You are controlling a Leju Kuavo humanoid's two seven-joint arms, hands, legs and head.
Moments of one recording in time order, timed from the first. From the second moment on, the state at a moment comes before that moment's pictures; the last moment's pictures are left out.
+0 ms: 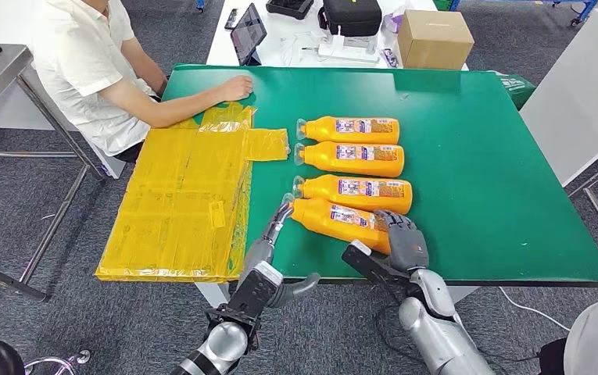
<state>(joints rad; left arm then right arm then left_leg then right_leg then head) -0.23 -0.26 -0.58 -1.03 -0.21 0.43 -0.51 -0.30 -0.05 0.27 -0.81 0.86 -0.42 -0.29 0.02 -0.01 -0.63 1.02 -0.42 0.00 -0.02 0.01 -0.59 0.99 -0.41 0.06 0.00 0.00</state>
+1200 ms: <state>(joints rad) -0.11 -0.19 -0.61 -1.25 0.56 0.11 -0.42 -0.10 0.13 0.45 -1.15 0.41 -0.47 -0.62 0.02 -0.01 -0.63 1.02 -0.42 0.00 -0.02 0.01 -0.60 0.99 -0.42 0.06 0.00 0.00</state>
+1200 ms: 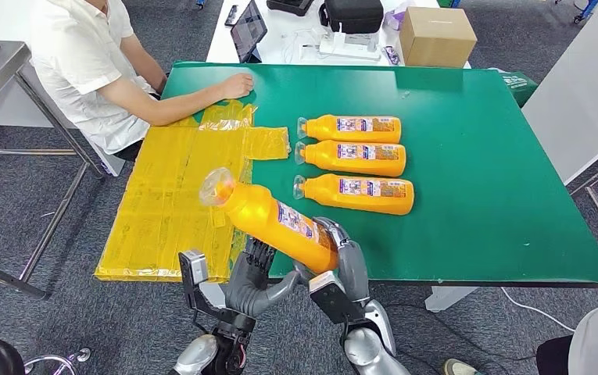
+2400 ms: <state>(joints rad) -0.11 -0.16 -0.51 -1.33 0.88 -0.25 -0.39 -0.15 0.16 0.57 -1.02 0.36 -0.43 -0.66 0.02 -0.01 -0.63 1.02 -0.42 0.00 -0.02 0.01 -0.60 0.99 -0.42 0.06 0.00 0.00</state>
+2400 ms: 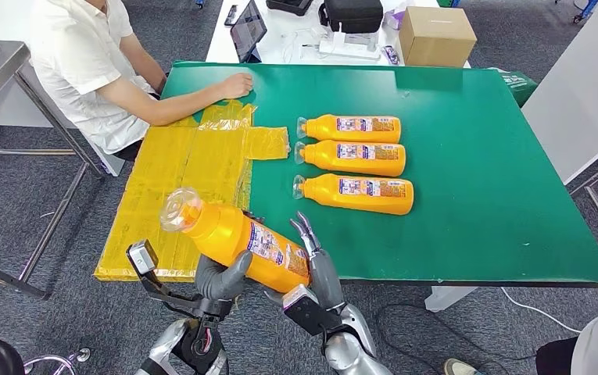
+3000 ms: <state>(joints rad) -0.11 -0.18 -0.42 -1.32 0.77 0.04 -0.41 -0.03 0.14 0.54 -1.11 0.43 -0.67 -0.70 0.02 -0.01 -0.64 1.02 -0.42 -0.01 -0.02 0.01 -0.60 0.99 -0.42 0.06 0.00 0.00</state>
